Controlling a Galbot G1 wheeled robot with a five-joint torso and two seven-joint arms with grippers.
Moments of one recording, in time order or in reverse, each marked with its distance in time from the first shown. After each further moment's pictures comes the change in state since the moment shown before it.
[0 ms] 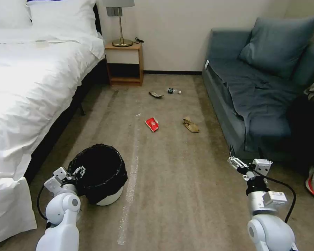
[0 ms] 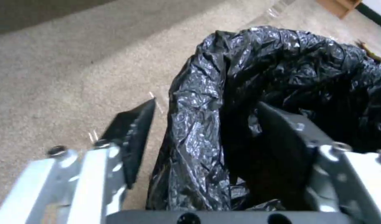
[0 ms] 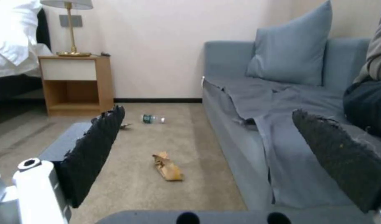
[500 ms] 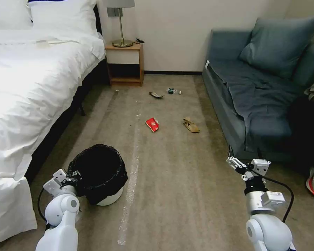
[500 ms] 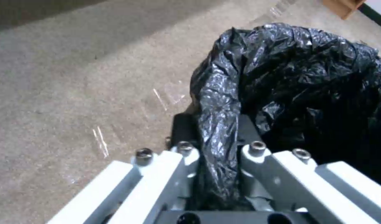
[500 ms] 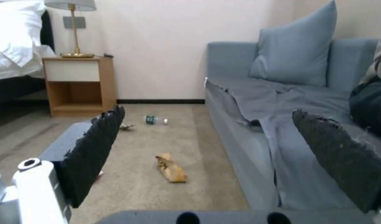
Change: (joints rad) left arm 0.009 0.009 -0.005 0.006 -0.020 0.005 0.004; right arm 0.014 -0.004 -0.013 -0.010 -0.001 -0.001 0.003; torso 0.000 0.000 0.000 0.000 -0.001
